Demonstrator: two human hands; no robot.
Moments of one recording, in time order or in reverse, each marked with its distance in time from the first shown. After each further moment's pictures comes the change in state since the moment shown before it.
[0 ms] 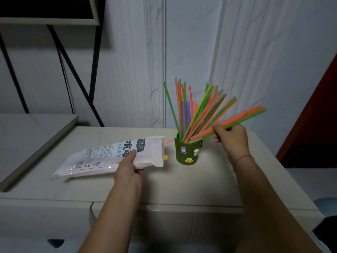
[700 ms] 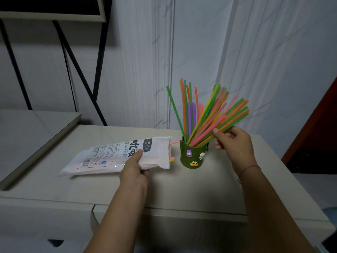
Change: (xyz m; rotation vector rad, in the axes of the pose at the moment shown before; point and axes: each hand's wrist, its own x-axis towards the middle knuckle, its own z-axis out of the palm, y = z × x) left_hand 0.007 -0.001 0.005 -0.047 -0.015 -0.003; right_hand -0.008 0.007 0.007 0.090 -0.120 -0.089
